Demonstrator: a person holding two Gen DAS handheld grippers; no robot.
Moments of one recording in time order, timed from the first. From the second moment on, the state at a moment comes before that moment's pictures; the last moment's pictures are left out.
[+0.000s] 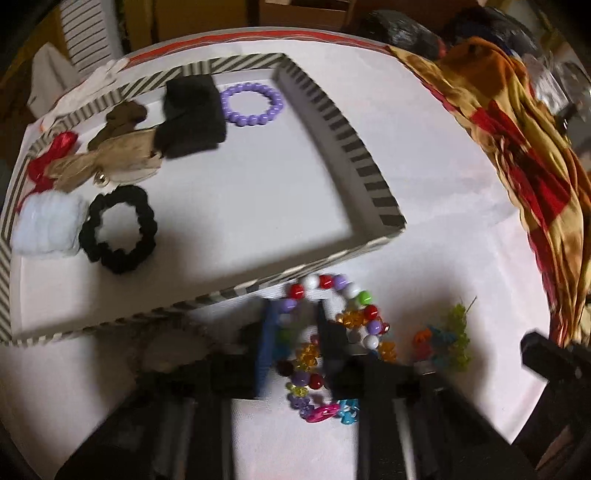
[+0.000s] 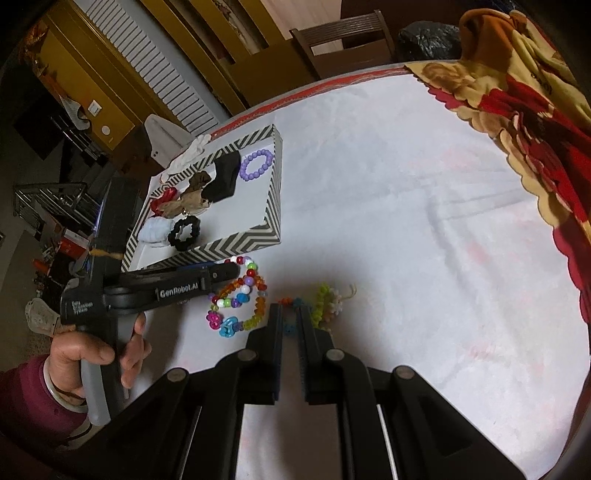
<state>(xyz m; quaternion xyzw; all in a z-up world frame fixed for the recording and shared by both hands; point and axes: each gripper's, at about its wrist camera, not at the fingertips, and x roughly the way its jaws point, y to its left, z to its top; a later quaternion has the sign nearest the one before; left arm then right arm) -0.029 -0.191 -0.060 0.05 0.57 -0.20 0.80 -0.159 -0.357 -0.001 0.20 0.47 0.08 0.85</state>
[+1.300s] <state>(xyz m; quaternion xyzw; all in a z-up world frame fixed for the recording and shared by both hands) -0.018 -0.061 0.056 -0.06 0.49 -0.16 0.85 -0.107 -0.320 0.071 0.17 0.43 0.12 0.88</state>
